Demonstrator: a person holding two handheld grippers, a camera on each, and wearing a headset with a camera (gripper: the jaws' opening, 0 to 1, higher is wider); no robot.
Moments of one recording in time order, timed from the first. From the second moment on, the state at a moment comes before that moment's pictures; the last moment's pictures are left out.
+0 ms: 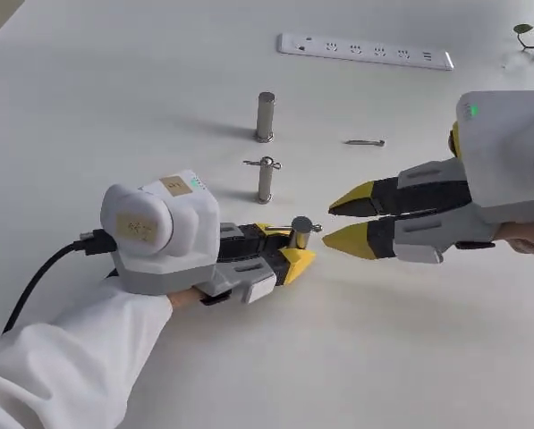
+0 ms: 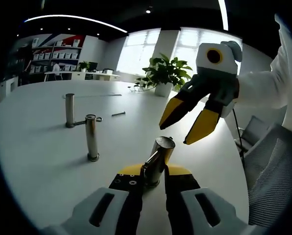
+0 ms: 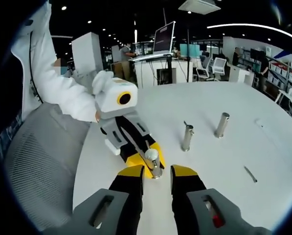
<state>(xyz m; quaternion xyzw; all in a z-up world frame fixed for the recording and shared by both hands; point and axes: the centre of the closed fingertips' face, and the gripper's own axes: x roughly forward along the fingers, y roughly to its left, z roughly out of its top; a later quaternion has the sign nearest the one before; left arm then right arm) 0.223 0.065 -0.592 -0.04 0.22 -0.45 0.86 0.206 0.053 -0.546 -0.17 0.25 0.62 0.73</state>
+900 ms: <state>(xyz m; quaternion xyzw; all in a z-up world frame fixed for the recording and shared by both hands) 0.193 0.139 -0.546 -0.04 0.24 -0.45 0.86 0.204 0.079 -0.551 -0.12 0.23 0.62 0.74</state>
